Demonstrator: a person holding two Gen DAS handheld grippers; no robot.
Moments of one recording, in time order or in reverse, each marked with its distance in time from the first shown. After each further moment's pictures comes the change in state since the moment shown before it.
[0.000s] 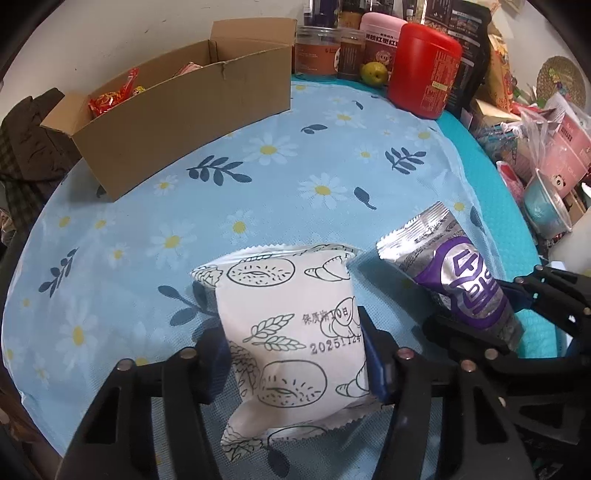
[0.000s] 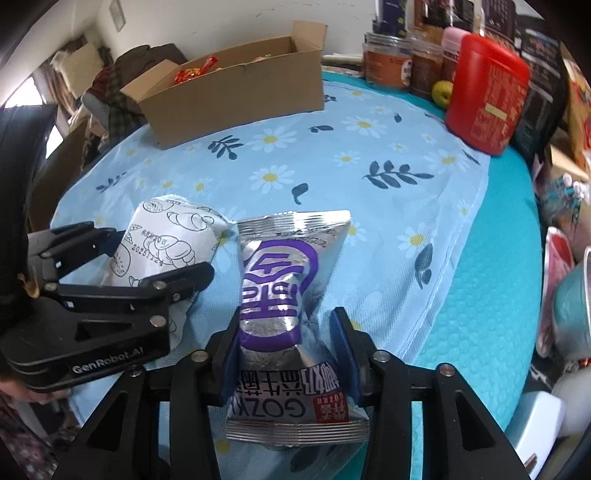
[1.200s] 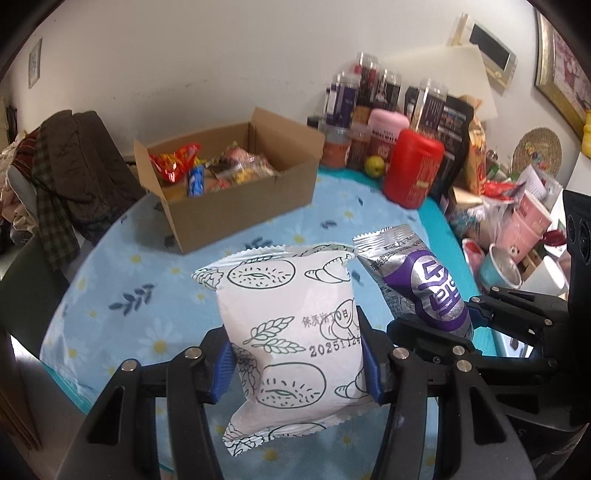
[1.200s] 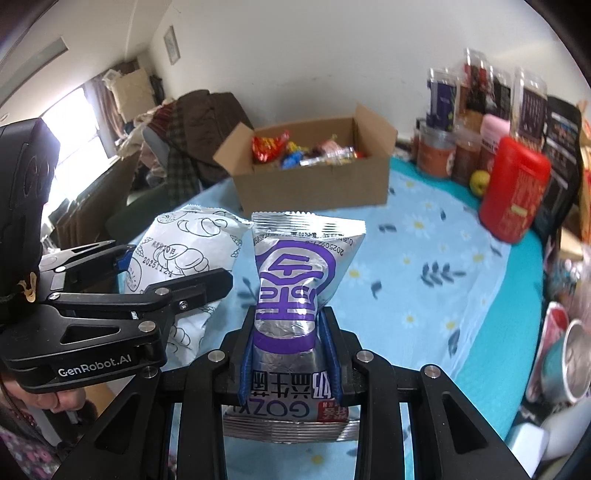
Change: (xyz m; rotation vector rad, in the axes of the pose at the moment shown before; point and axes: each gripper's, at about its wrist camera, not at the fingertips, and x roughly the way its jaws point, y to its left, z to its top) left arm -0.116 0.036 0.002 -0.086 -0.267 -0.030; right arm -0.075 0.057 0.033 -0.090 -0.219 0.126
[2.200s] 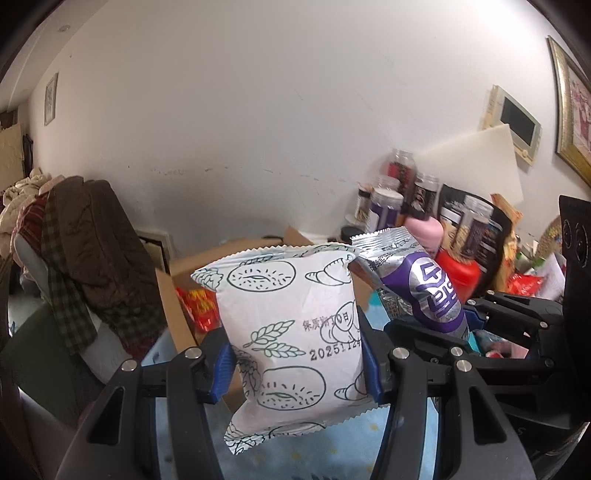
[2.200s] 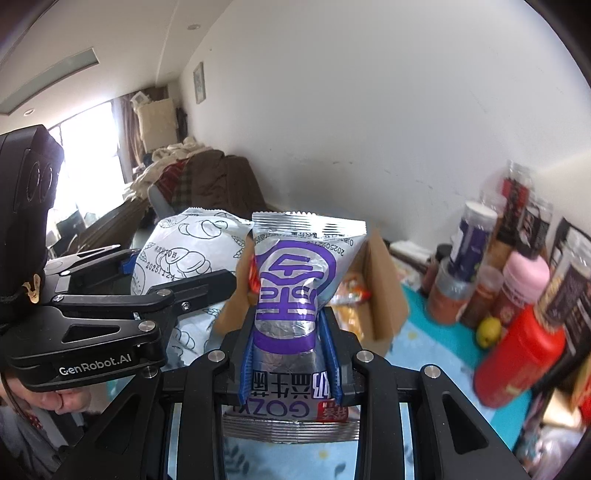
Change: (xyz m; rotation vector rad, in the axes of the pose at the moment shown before) left arm 0.002 0.050 0.153 -0.003 -0.236 0.057; right arm 0.017 -0.015 0.168 -0.140 -0.201 0.026
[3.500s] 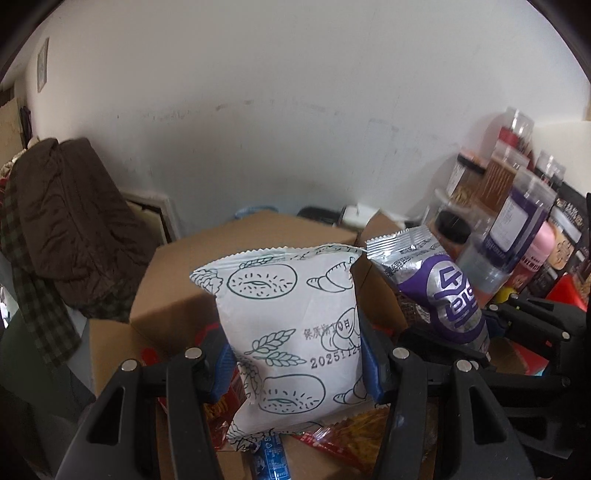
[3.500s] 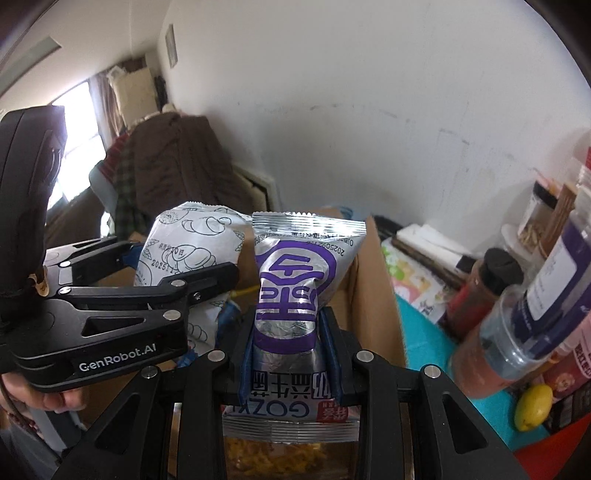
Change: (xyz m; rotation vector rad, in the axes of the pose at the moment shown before) left arm 0.229 0.069 0.034 -0.054 0.217 0.088; right arm 0.211 -0.090 0.038 0.037 0.185 0.023
